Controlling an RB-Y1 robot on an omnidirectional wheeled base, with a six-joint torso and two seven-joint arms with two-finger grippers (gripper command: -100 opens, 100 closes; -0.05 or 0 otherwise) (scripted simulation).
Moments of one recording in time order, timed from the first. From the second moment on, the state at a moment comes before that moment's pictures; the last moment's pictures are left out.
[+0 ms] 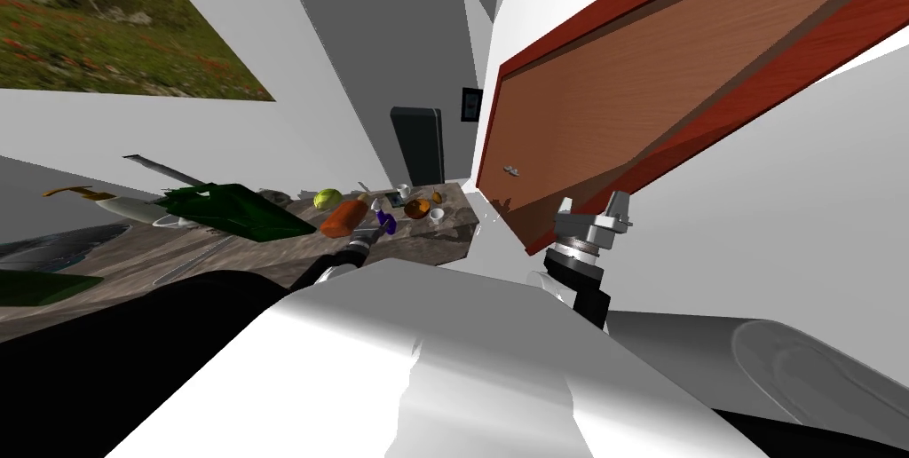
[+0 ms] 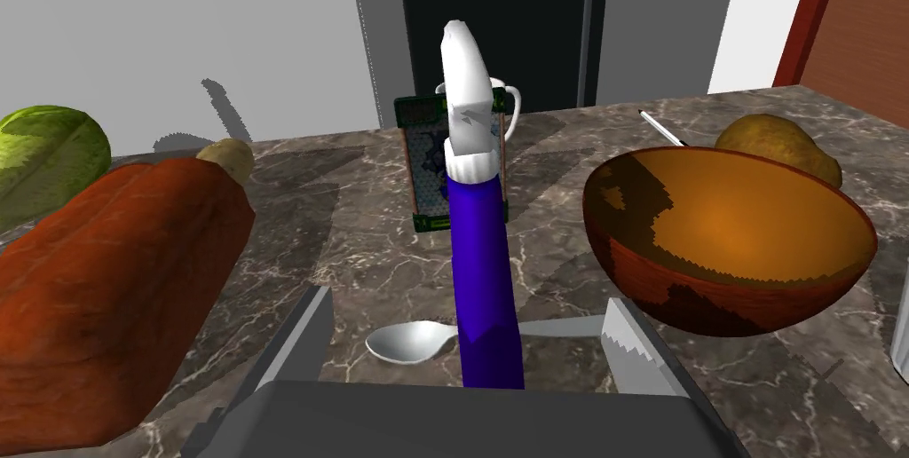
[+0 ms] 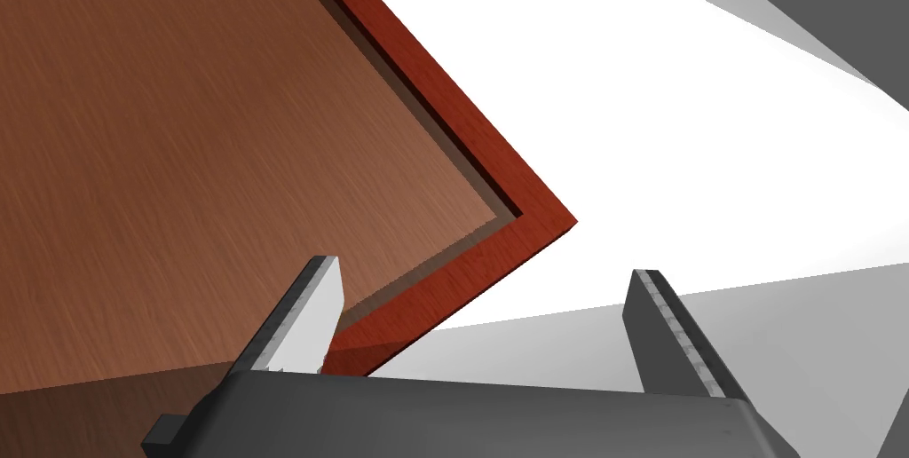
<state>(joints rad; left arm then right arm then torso) 0.74 0.06 0.36 -2.22 0.94 0.25 0.86 0.55 0.04 -0.06 -2.39 -0.12 -0.41 -0.11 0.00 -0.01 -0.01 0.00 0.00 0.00</state>
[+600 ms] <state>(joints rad) 0.74 -0.03 0.38 -2.21 0.98 0.27 0.89 0.55 0.04 -0.06 -2.39 -0.12 -0.41 -0.11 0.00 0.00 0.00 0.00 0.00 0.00</state>
